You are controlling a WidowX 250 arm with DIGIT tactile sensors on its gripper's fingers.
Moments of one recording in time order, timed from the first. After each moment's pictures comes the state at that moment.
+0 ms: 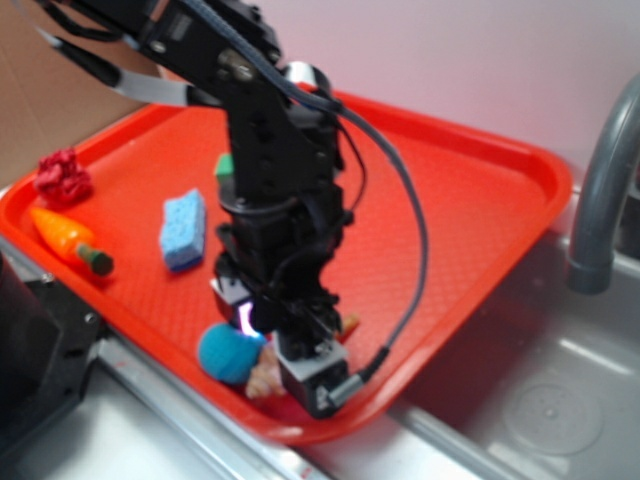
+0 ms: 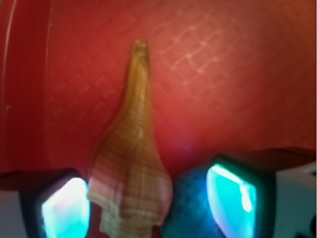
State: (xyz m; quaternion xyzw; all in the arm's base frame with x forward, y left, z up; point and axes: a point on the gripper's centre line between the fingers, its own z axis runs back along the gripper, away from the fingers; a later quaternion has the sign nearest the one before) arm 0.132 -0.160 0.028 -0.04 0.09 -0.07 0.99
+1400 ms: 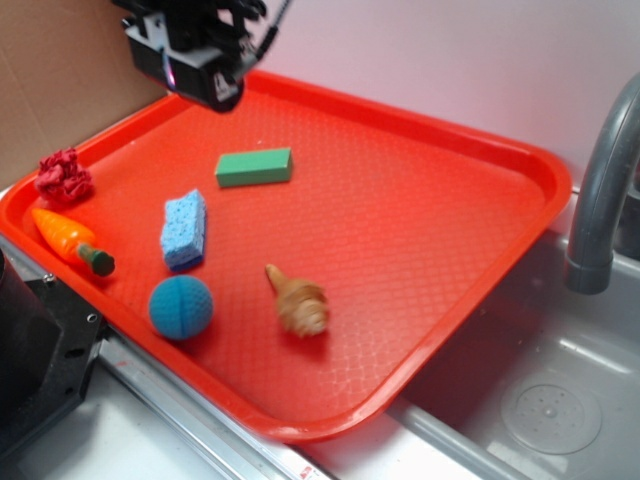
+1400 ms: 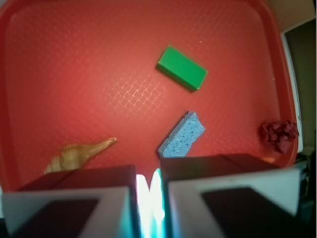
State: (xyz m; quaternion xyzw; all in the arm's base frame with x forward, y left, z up) arm 0.175 -0.064 0.166 0.05 -0.02 0.08 0.99
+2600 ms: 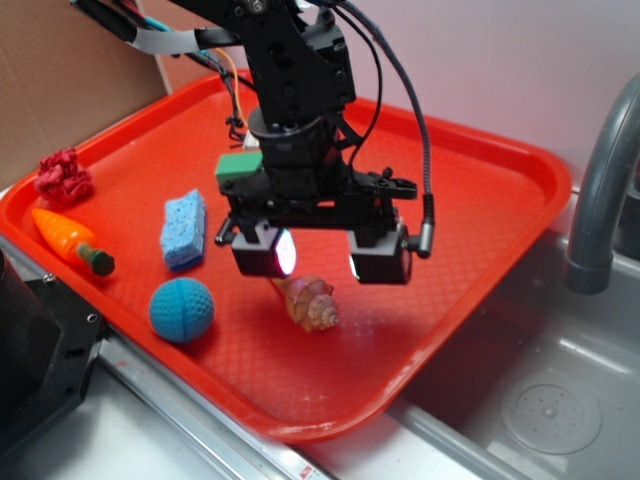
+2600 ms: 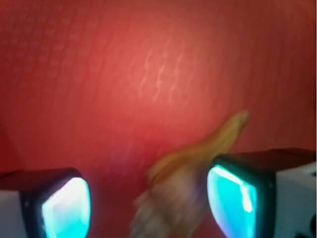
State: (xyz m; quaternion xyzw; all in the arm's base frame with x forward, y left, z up) arm 0.188 -0.145 0.046 -0.05 -0.01 0.27 0.96
